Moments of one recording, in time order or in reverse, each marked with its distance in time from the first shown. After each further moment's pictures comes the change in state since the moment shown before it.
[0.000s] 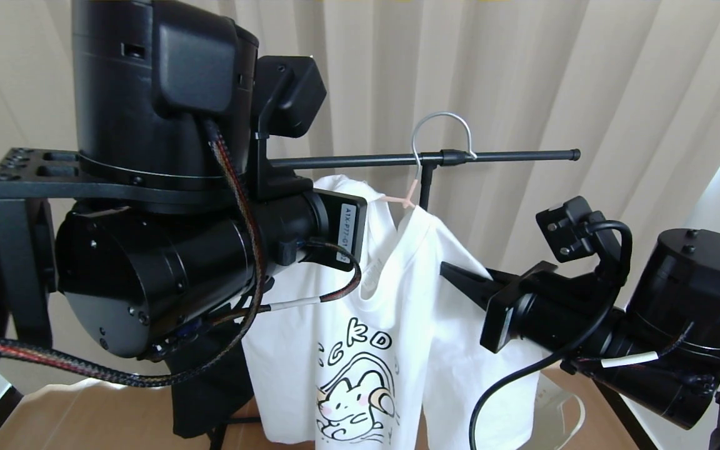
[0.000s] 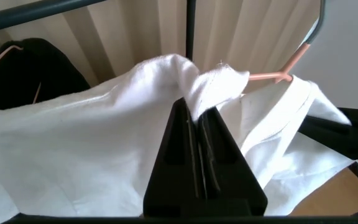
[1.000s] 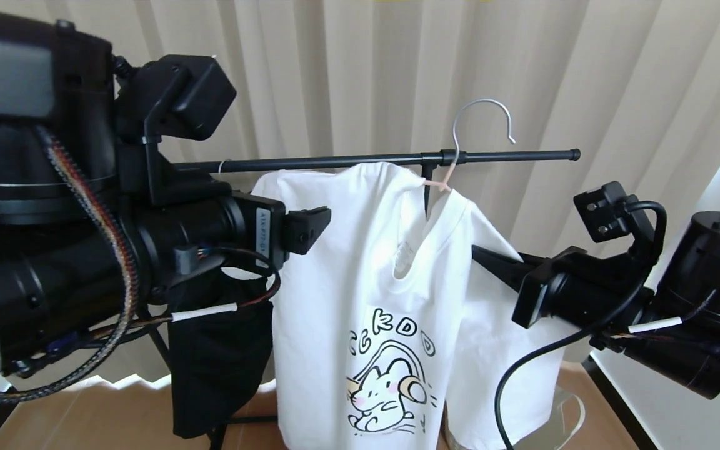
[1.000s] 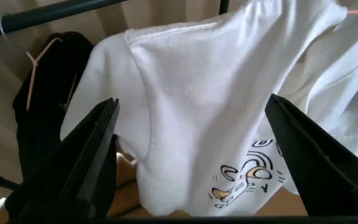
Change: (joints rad) left arm 0.117 -0.154 0.151 -0.005 -0.074 0.041; right arm -0.166 -0.034 0.017 0.001 0.147 -0.003
